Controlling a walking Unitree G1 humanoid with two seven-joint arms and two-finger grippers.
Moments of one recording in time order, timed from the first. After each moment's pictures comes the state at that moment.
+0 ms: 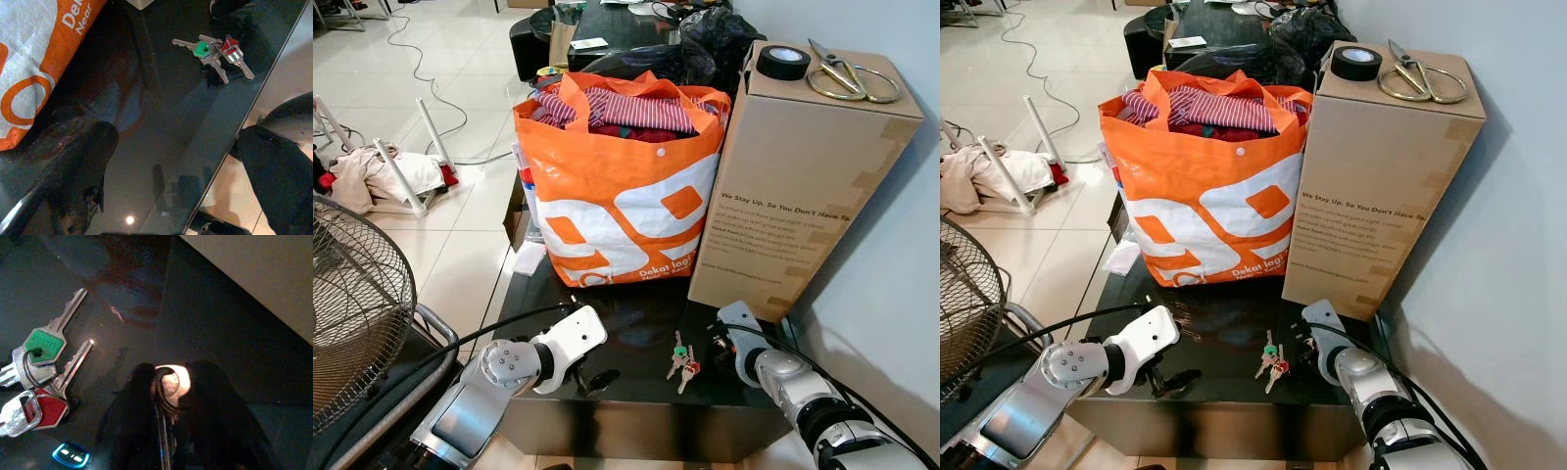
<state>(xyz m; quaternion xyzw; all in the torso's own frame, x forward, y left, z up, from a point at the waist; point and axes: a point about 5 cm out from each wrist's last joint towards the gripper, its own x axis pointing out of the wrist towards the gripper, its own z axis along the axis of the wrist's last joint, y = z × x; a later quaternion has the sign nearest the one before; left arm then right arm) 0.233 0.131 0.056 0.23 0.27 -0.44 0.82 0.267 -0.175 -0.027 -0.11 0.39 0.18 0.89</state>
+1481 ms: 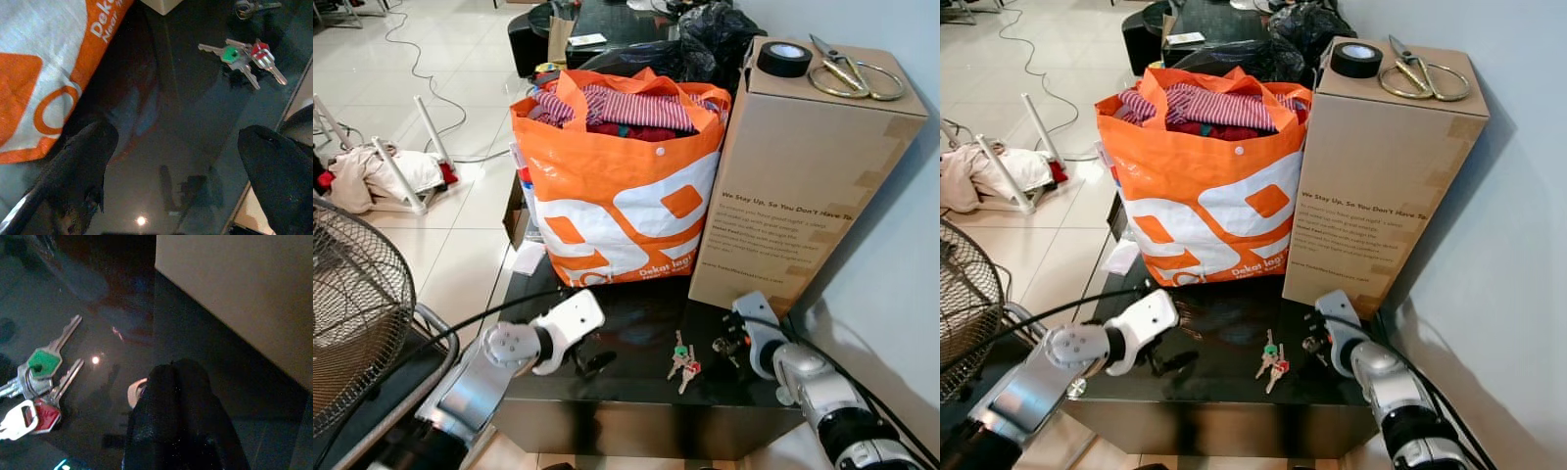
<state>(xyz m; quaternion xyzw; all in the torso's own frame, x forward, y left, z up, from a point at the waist) 0.257 0.134 0.062 0.25 0.25 -0.44 0.83 0.267 -0.192 -0.011 -0.09 0.35 0.19 0.91</state>
